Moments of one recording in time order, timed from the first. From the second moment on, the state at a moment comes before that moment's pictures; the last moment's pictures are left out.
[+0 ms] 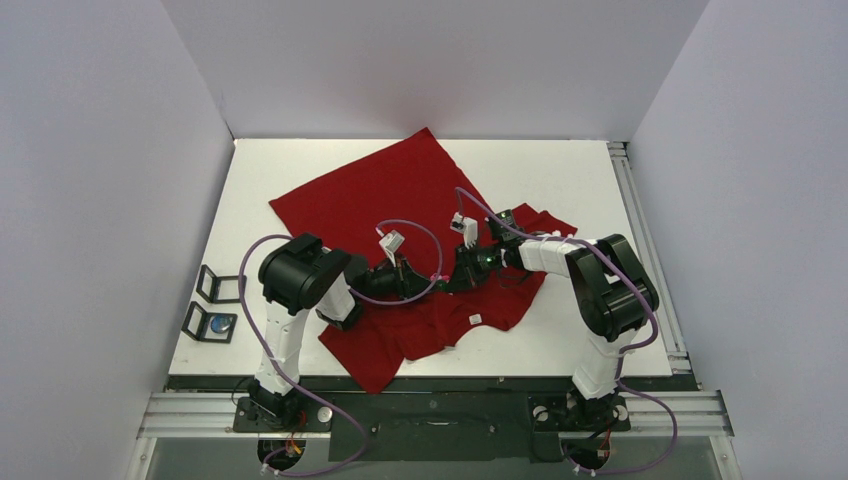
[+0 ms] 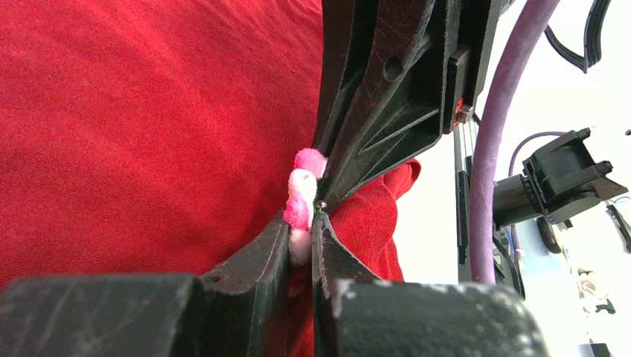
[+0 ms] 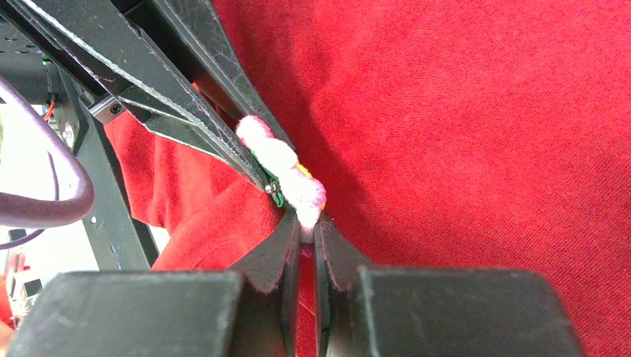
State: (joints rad) left arm -0.54 2.16 0.57 1.51 0.71 -0.74; right arm 0.42 1.83 0.95 -0.14 -0.82 0.01
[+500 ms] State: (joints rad) left arm -0.53 2.12 0.55 1.51 0.71 -0.74; right arm 0.42 1.83 0.95 -0.11 -0.83 0.04
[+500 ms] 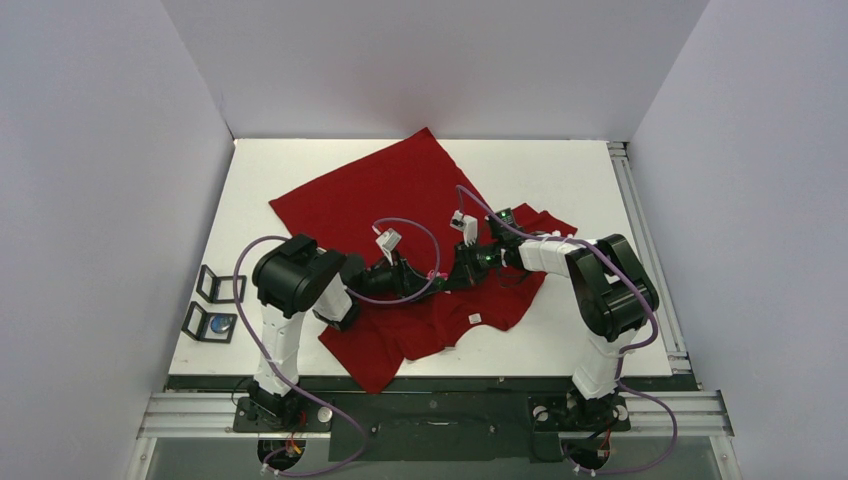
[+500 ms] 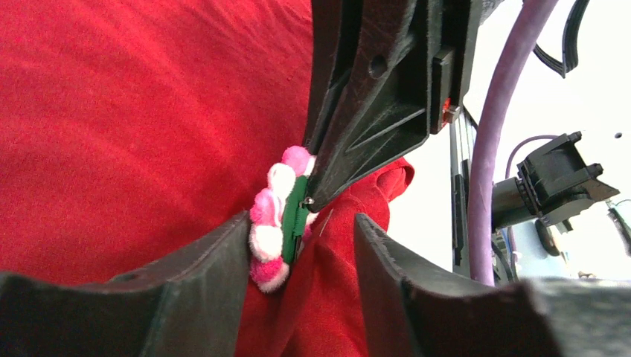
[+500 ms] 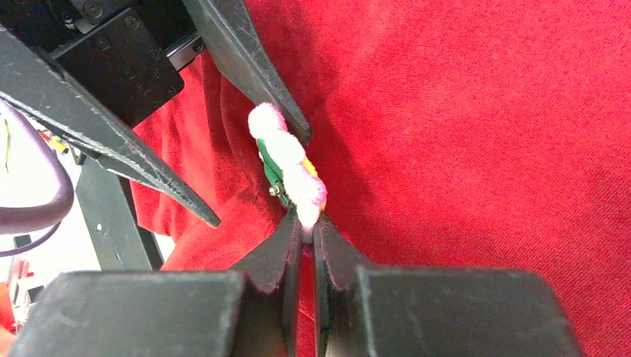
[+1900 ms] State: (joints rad) left arm -0.52 2.06 0.56 1.42 0.74 -0.58; right arm 0.42 1.77 0.95 -0.11 -0.86 0.02
